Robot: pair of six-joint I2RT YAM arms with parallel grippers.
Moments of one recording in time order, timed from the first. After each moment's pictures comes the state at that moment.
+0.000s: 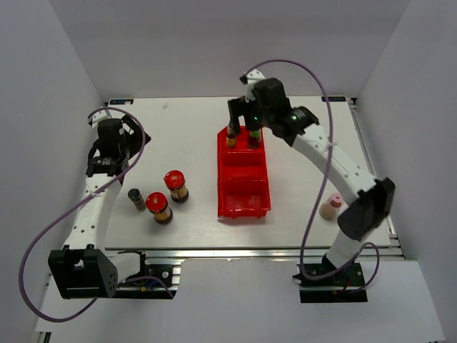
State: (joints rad) left arm 0.02 1.18 1.06 -0.40 -0.20 -0.60; right arm 0.66 1.76 1.86 -0.62 0.00 0.11
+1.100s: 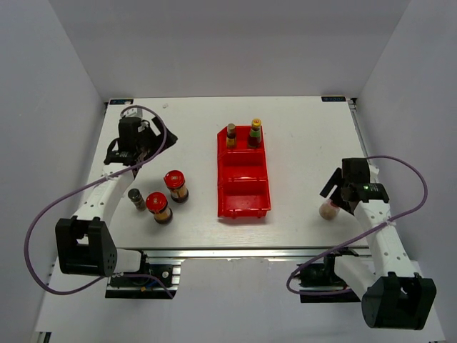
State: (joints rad) left arm -0.08 1.34 1.02 -0.24 0.11 -0.58; right arm 0.02 0.94 0.76 -0.86 0.26 0.53
